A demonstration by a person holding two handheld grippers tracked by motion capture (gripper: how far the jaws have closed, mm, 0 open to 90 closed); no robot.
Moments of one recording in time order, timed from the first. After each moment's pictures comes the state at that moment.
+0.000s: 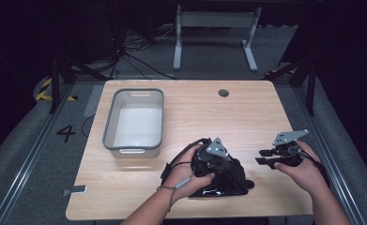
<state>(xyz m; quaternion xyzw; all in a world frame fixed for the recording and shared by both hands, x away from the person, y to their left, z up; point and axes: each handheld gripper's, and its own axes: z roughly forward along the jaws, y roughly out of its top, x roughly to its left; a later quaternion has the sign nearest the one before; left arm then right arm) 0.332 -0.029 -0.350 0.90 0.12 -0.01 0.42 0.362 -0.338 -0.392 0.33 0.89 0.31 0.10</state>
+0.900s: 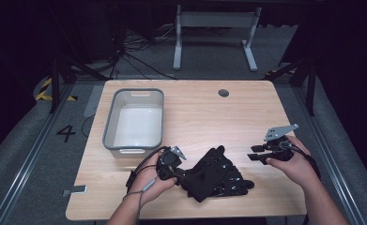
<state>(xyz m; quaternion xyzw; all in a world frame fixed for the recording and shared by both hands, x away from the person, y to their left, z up) 0.347 0.054 -0.413 0.91 0.27 -0.06 0.29 0.378 -0.316 -0.389 0.30 0.89 0.32 0.10</state>
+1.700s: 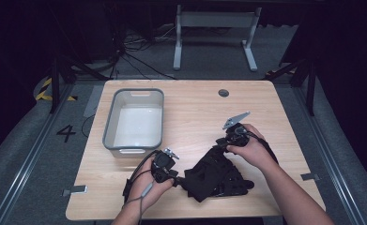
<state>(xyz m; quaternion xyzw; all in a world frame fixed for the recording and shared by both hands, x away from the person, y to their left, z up) 0.340 0.066 -0.425 0.88 0.37 -0.06 0.29 0.443 -0.214 -0.419 0.29 0.91 0.31 0.04</state>
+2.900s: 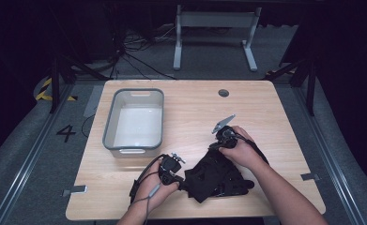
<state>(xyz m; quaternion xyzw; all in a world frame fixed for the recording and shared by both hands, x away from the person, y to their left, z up) 0.343 0.049 -0.447 0.89 0.36 -0.11 0.27 0.450 -0.193 -0.440 0.27 0.93 0.26 0.04</state>
